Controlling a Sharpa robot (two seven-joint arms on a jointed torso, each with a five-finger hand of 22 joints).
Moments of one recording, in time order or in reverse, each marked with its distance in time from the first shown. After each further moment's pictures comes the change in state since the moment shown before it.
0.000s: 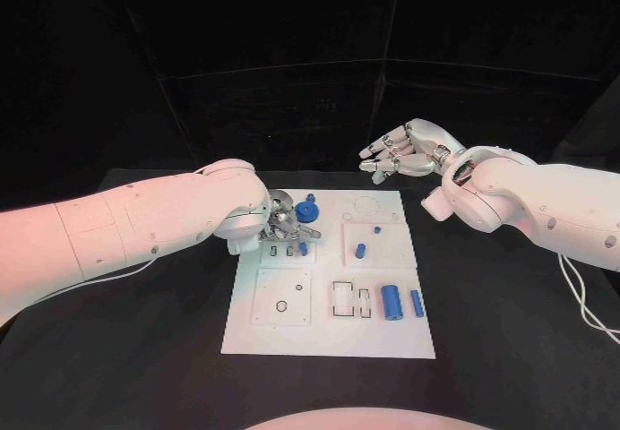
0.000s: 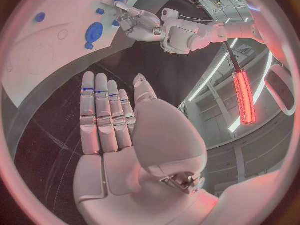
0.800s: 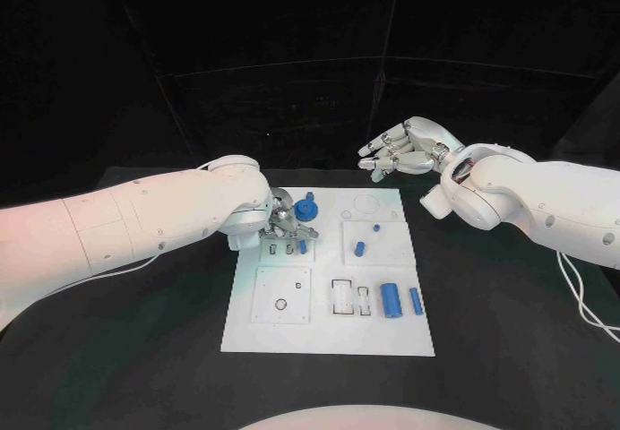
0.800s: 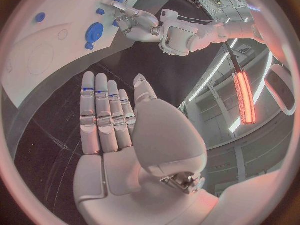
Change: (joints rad) left arm 0.001 0.026 0.000 -0.028 -0.015 0.032 -0.036; left_hand 0.002 -0.021 0.045 -0.005 0.000 -0.011 -0.004 0.020 0.026 -0.004 -0.004 0.000 0.000 -0.004 -0.004 0.000 0.000 0.000 0.000 0.000 0.000 0.000; right arm 0.000 0.004 0.000 -0.004 0.000 0.002 0.000; right_hand 0.000 0.000 0.000 0.000 0.006 0.000 0.000 0.000 0.001 0.000 0.000 0.000 -0.001 0.000 0.000 0.000 0.000 0.000 0.000 0.000 0.000 -0.001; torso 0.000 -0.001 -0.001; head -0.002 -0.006
